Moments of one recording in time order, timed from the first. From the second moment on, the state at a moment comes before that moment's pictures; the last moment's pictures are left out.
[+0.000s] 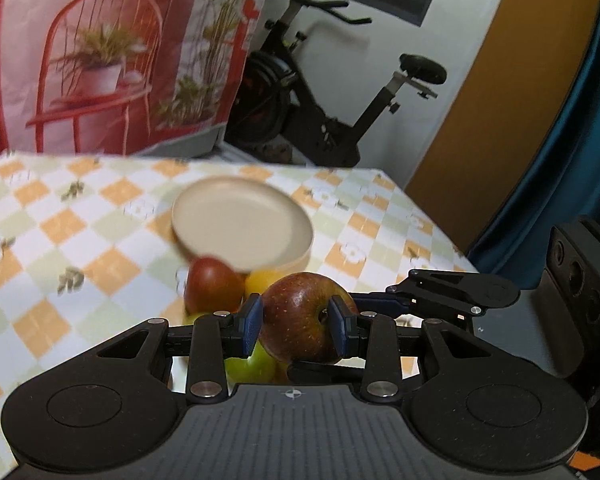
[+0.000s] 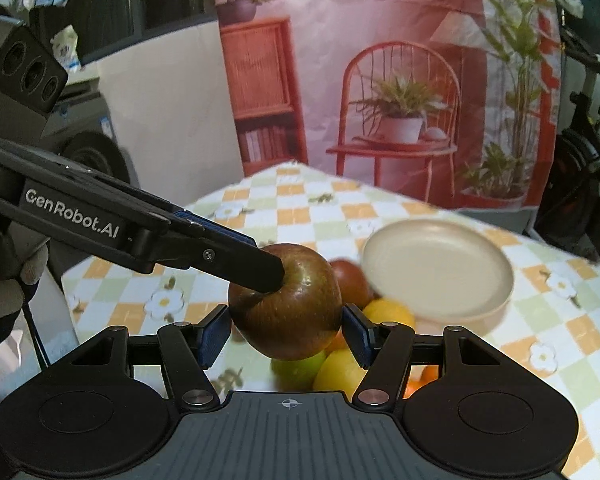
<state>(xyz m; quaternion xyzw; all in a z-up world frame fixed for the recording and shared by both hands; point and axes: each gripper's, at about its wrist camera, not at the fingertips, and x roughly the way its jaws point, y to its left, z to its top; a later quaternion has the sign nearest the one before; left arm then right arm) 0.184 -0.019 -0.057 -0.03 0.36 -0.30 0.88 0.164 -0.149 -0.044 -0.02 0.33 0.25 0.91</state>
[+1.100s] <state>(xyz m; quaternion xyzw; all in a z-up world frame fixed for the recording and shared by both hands) 0.309 -0.046 -0.072 -0.03 0.39 -0.29 0.87 0.297 -0.190 -0.067 0.00 0.35 0.25 0.90</state>
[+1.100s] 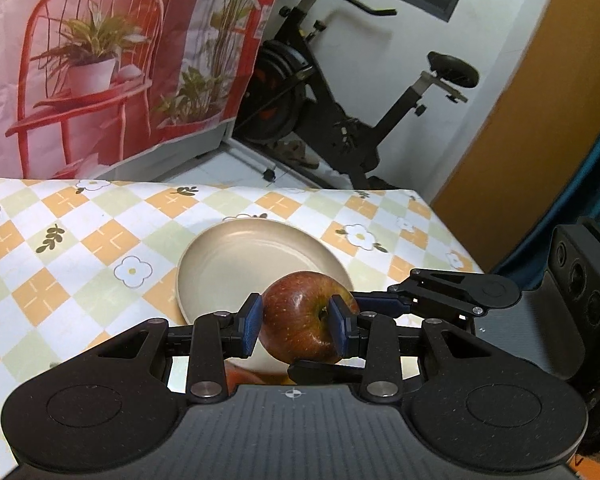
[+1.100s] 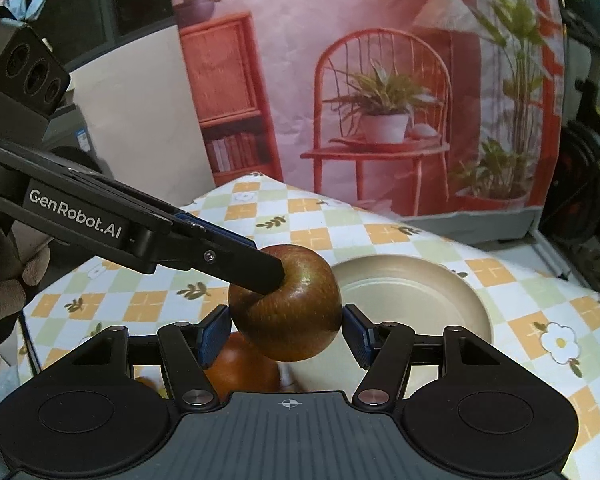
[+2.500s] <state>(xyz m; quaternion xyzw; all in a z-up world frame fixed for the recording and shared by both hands) 0.338 -0.040 -0.079 -0.05 0.39 -0.19 0.90 0.356 -0.209 -0.098 0.00 0.37 0.21 0.90</state>
